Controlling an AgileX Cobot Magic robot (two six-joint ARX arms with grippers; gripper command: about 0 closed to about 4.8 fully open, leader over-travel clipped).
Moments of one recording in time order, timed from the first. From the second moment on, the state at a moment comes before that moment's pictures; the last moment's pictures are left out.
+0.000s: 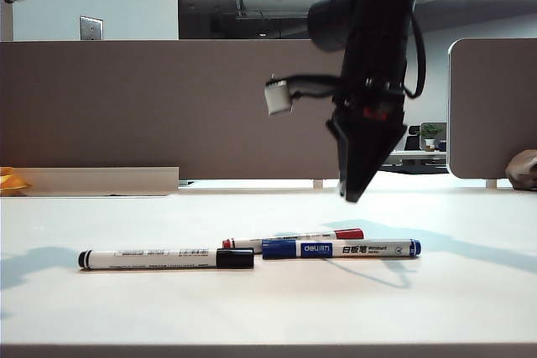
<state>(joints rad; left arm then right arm) -0.33 1.00 1.17 -1.06 0.17 0.30 0.52 1.96 1.63 -1.09 -0.15 -1.02</state>
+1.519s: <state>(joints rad) -0.33 1.00 1.17 -1.06 0.17 0.30 0.59 2.07 1.63 -0.99 -0.06 -1.15</state>
